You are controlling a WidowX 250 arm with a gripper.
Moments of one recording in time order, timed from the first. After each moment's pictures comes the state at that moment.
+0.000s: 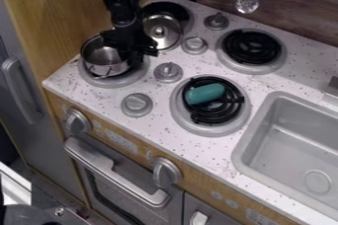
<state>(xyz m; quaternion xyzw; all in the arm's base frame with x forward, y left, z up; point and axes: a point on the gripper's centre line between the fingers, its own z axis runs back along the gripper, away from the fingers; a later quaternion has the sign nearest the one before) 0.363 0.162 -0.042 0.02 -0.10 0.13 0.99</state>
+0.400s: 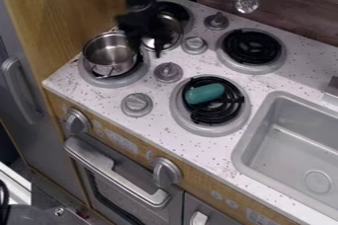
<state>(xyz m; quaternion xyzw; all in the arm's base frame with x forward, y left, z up) 0.388 0.115 0.001 0.03 -0.13 0.05 0.99</state>
